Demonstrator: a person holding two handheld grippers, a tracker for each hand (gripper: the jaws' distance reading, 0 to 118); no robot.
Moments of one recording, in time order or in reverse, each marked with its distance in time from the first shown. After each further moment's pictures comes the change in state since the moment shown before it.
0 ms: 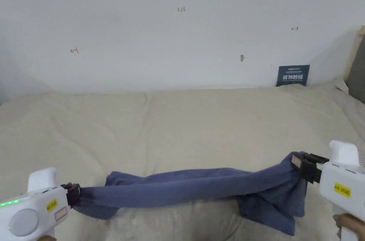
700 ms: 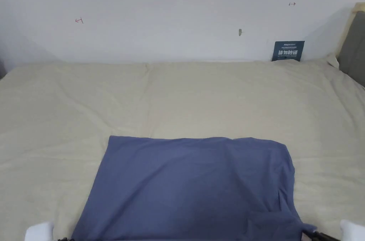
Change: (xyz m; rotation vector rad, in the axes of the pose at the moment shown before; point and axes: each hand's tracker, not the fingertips) left arm -0.042 -0.201 0.070 -0.275 0.082 0.066; right arm 0.034 -0.198 0.140 -0.336 -0.115 -0.139
